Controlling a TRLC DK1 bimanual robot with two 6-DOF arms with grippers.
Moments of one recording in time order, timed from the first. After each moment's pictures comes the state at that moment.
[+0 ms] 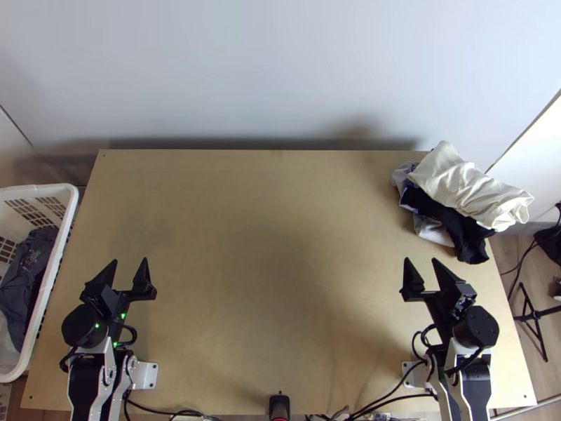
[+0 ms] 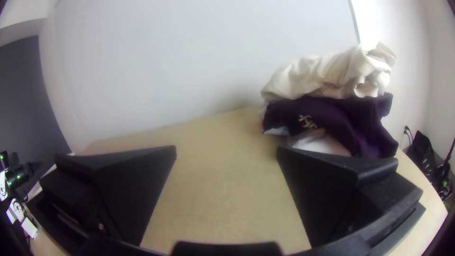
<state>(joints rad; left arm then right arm) 0.06 0.00 0.08 -0.22 0.03 -0.13 0.00 0.00 0.10 -0.20 -0.14 0.28</state>
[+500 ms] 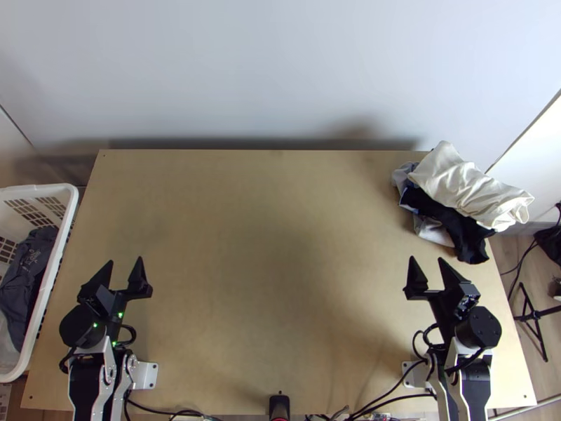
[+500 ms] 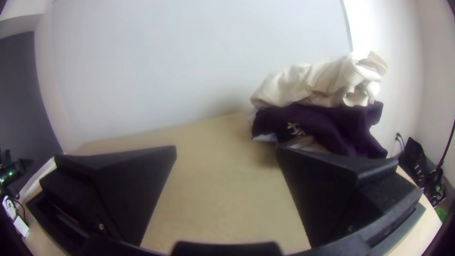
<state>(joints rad) 0.12 0.00 0.08 -0.21 0.03 -0.19 -0.05 0.00 0.10 -0.18 -0.14 0.24</state>
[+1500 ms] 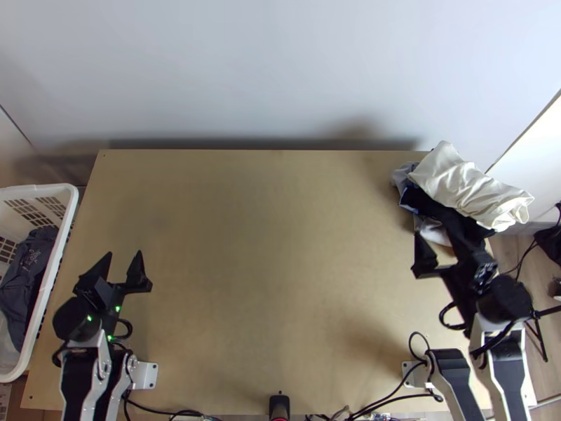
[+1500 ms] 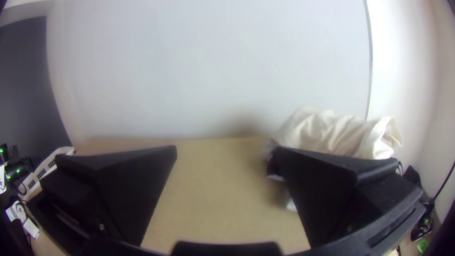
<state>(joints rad) 0.10 0.17 0.21 -0.13 0.03 -0.11 0.04 0.42 0.50 -0.18 -0.13 0.15</state>
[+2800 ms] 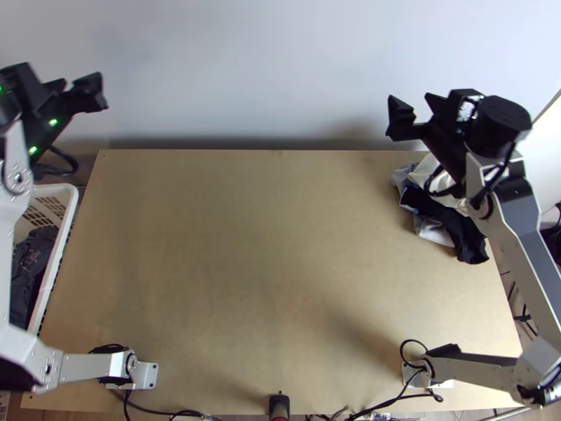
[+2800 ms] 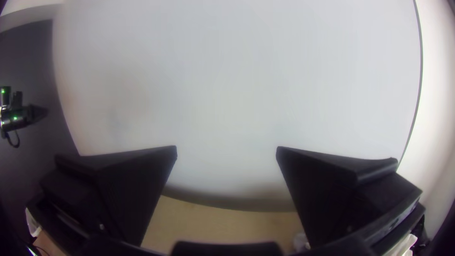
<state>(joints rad) 0.07 1.45 1.89 -0.55 0.08 -0.15 0.29 1.39 1.61 -0.28 0.02 0.13</state>
